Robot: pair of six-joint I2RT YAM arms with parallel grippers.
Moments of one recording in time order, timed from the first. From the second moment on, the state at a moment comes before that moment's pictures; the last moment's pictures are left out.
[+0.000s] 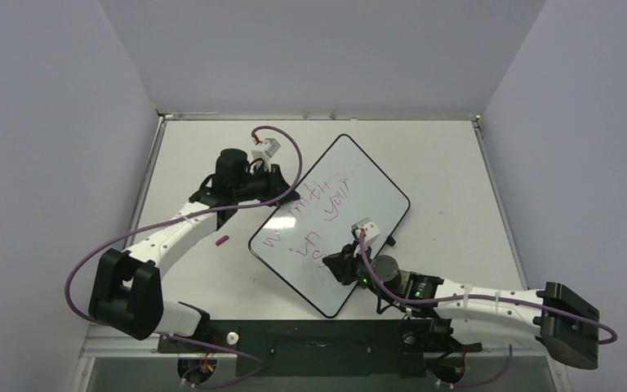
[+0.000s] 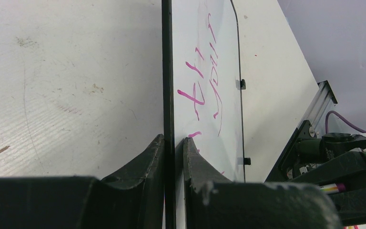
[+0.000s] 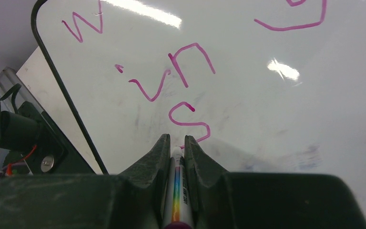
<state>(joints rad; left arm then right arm) -0.41 1.39 0.94 -0.04 0.54 -0.38 1.16 0.94 0.31 0.33 0.33 0.51</state>
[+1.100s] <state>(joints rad) -0.41 1.39 0.94 -0.03 0.54 -0.38 1.02 0.94 0.44 0.19 0.38 0.45</state>
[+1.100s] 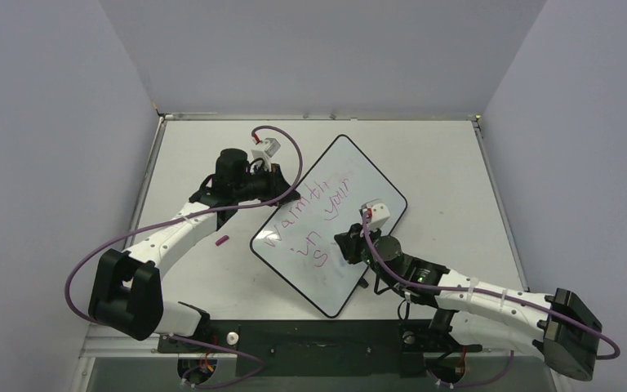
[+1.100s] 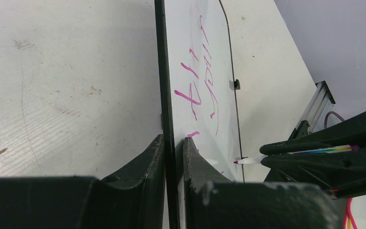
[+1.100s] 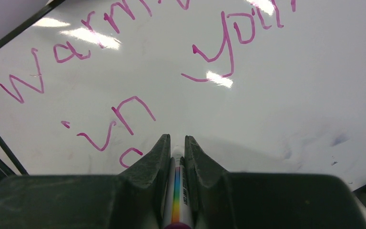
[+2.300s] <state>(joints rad) -0.41 1.39 0.94 -0.03 0.54 -0.38 1.02 0.95 0.39 0.22 0.35 0.48</state>
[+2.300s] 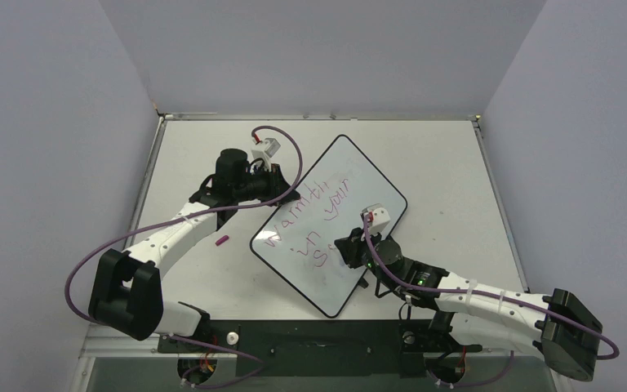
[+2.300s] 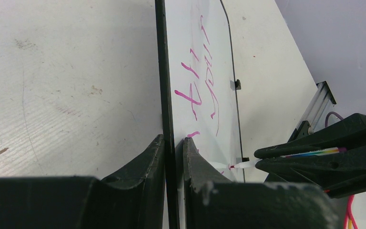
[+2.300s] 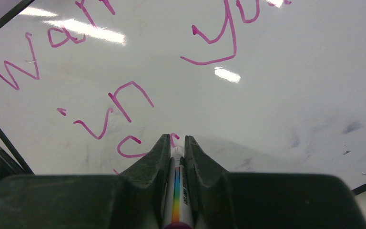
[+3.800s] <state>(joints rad) -0.41 1.38 0.94 -0.03 0.54 -0.38 0.98 1.00 0.50 0.12 0.36 0.43</state>
